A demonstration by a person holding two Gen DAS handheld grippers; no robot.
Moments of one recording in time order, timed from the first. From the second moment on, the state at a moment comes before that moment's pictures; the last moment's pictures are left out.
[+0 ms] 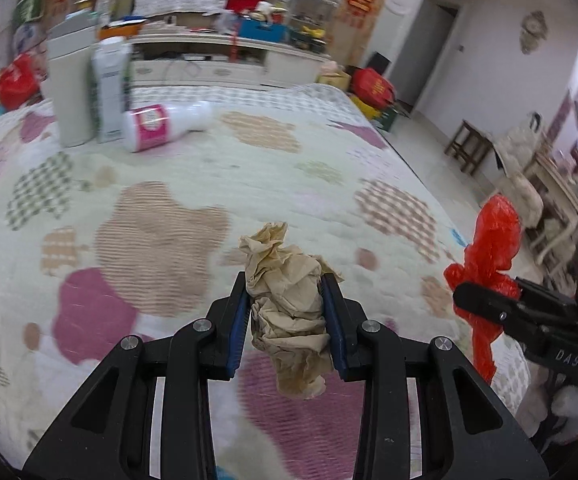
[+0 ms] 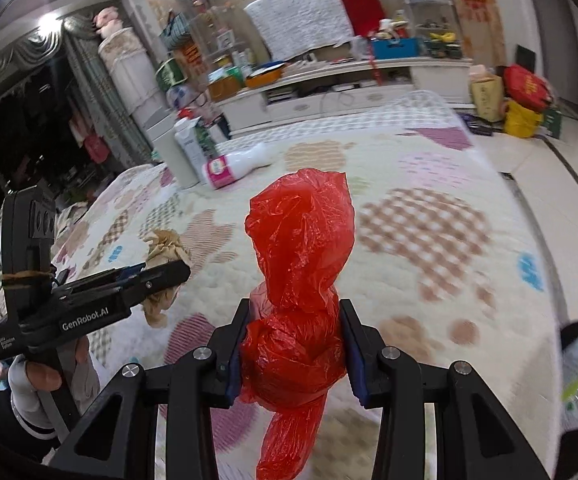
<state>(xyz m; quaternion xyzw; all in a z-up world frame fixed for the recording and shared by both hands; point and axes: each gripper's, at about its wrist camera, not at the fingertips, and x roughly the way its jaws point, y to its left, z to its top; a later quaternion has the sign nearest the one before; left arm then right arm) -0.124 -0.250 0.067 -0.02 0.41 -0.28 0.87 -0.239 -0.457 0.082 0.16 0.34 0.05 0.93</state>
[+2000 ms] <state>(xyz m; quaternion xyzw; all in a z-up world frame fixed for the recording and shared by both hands) -0.207 -0.540 0.053 0.05 0.44 -0.49 0.75 -0.430 -0.704 -0.002 0.33 0.35 -0.22 0.85</state>
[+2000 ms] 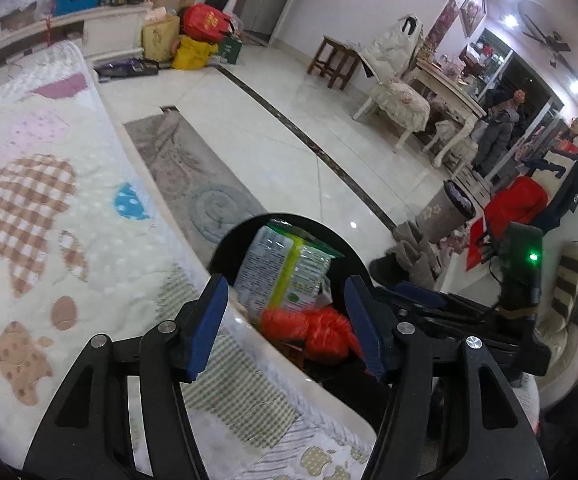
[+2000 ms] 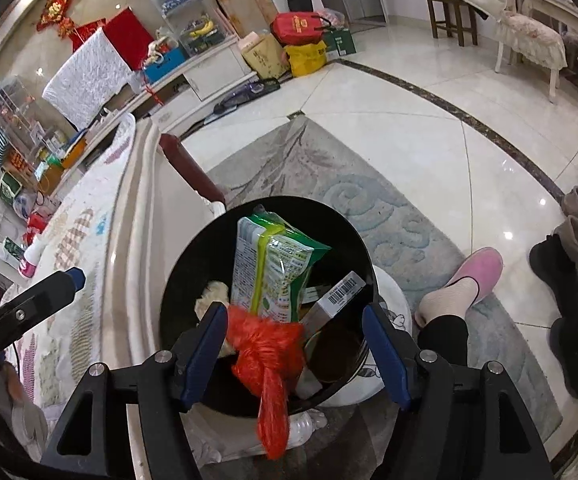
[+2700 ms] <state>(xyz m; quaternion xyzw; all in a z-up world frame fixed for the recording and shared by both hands) -0.264 -0.477 0.096 0.08 0.32 -0.43 0.84 -0.454 -0.626 0.065 0.23 0.26 -0.28 0.89</state>
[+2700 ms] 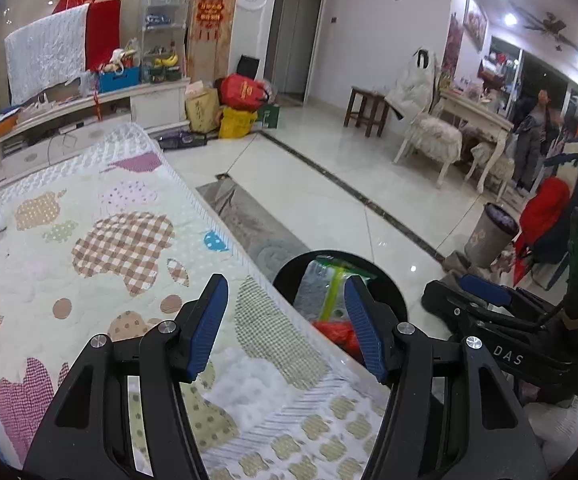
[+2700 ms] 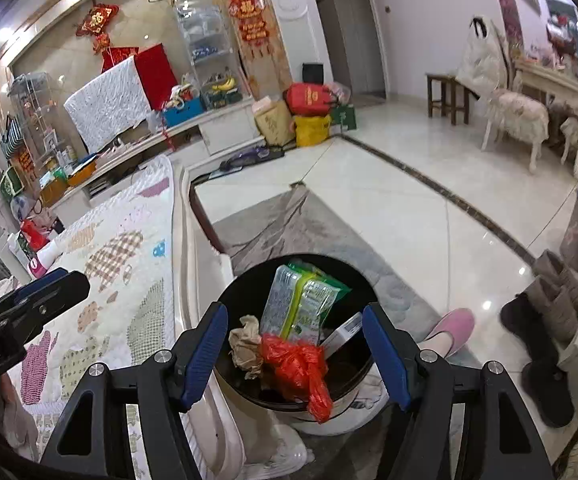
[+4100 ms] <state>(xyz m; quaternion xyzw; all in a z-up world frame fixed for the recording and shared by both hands) -0.328 -0.443 0.151 0.08 0.22 -0.43 0.87 -0.511 -0.567 0.143 0.15 0.18 -0.34 0.91</state>
